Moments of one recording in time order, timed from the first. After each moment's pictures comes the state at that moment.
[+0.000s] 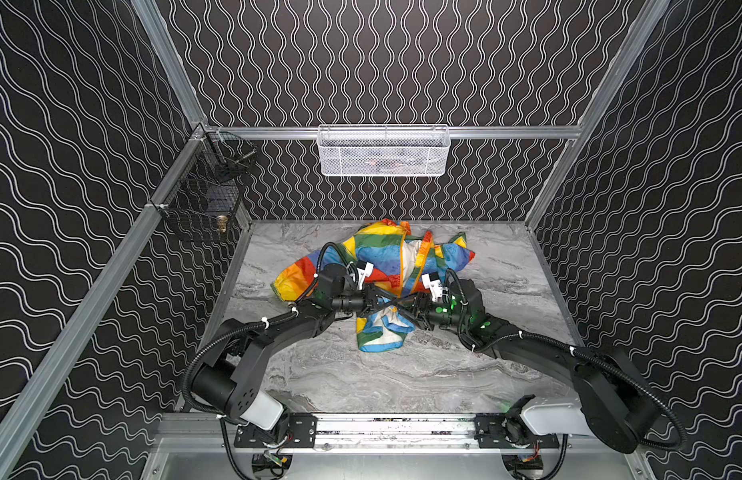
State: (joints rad) left arm -0.49 1.53 0.74 0.40 0.85 -1.02; right arm 0.62 1.35 0.62 0.38 -0.57 1.21
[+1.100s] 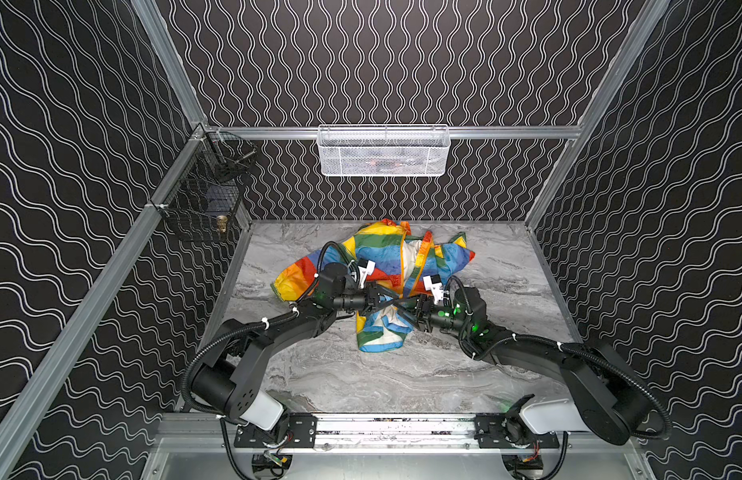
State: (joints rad) left arm -0.51 1.53 0.76 0.43 0.85 -1.05; right arm 0.61 1.40 0.52 0.67 -0.60 1.27
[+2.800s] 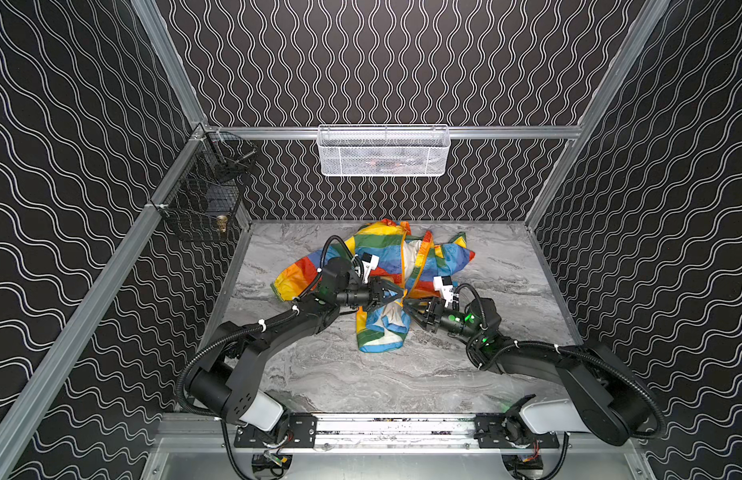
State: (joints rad) left arm -0.54 1.51 0.82 0.37 0.82 -1.06; right arm 0.56 1.40 0.38 1.00 -0.63 1.36
